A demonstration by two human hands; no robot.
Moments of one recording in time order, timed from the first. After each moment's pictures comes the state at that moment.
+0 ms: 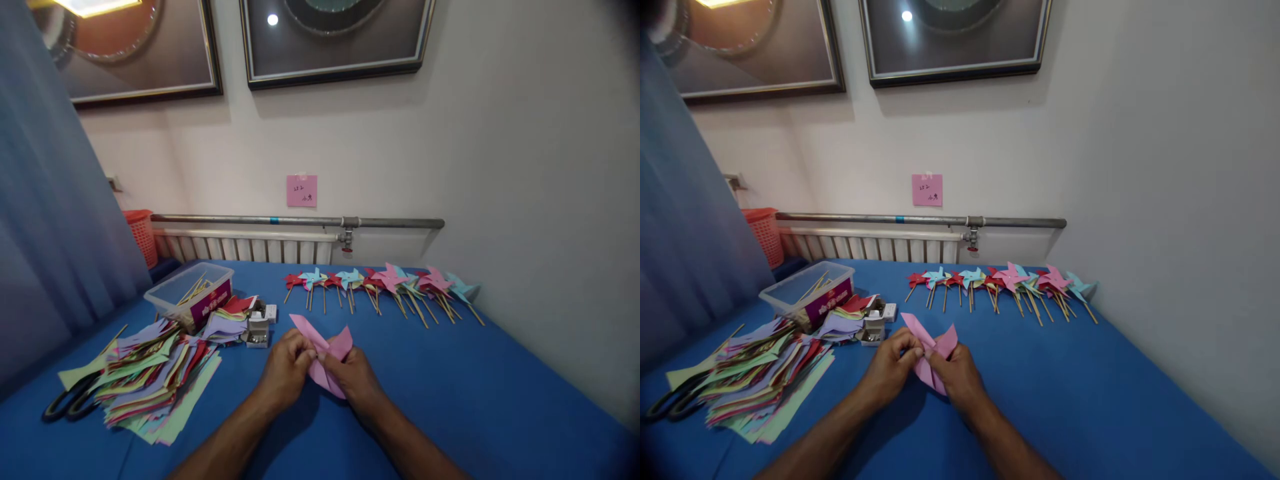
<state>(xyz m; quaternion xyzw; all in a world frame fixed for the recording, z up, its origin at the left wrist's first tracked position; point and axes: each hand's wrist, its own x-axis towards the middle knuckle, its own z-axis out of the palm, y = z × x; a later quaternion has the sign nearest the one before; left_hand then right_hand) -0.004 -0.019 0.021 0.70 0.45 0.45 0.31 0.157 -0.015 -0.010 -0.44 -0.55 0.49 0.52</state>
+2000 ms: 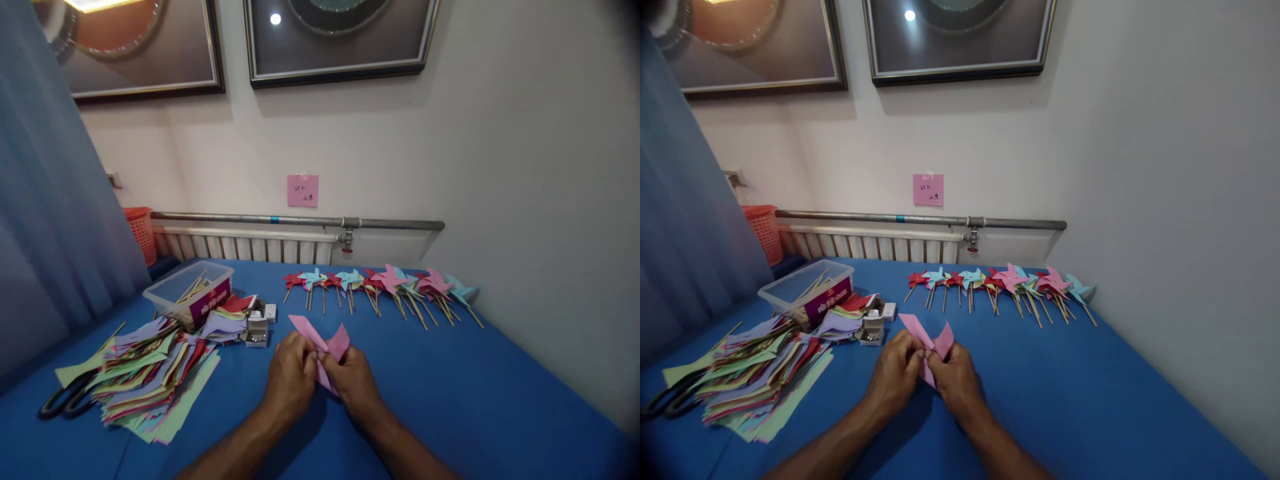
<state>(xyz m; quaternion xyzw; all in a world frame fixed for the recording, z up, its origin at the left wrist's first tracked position) 0.011 -0.029 0.011 0.70 0.51 0.45 0.20 0.148 -0.018 -0.008 -0.53 -0.54 0.40 0.51</state>
